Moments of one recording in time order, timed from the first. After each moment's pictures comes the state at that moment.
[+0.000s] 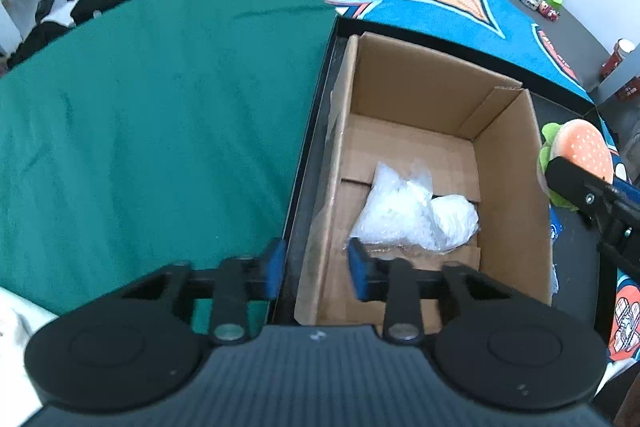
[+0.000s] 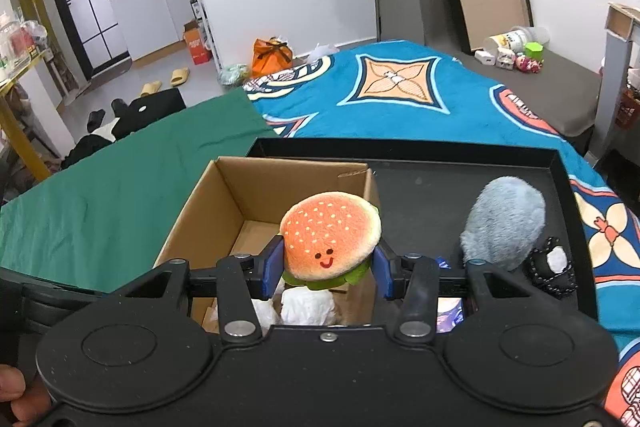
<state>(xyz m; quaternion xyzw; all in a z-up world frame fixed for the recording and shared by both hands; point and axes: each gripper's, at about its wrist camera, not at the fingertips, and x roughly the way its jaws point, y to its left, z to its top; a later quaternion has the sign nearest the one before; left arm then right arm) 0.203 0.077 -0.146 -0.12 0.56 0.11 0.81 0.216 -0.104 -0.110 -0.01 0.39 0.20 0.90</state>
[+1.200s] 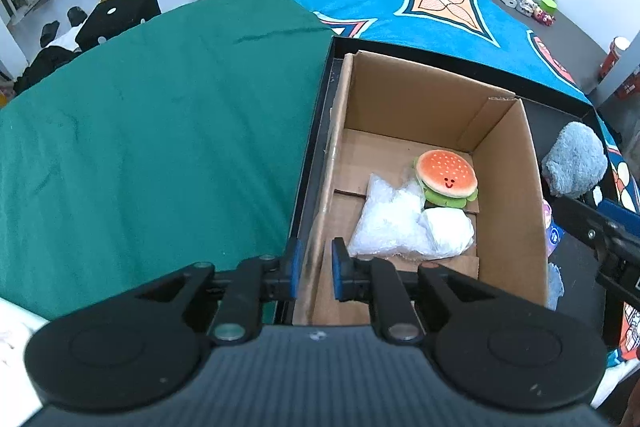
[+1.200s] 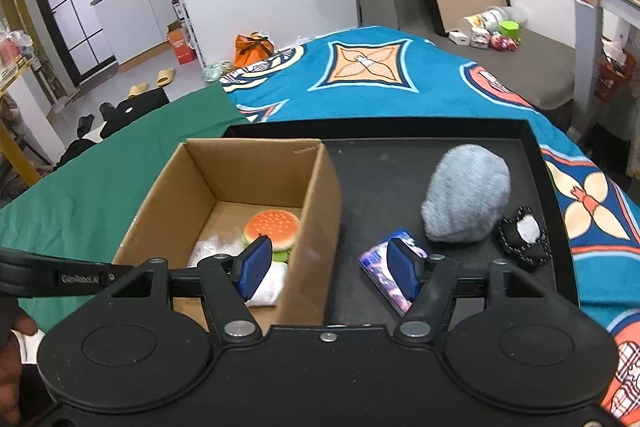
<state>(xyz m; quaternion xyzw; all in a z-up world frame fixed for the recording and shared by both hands) 0.197 0.065 -0.134 -0.09 0.54 0.12 0.83 0.208 -0.144 -0.120 0.01 0.41 0.18 0.90</state>
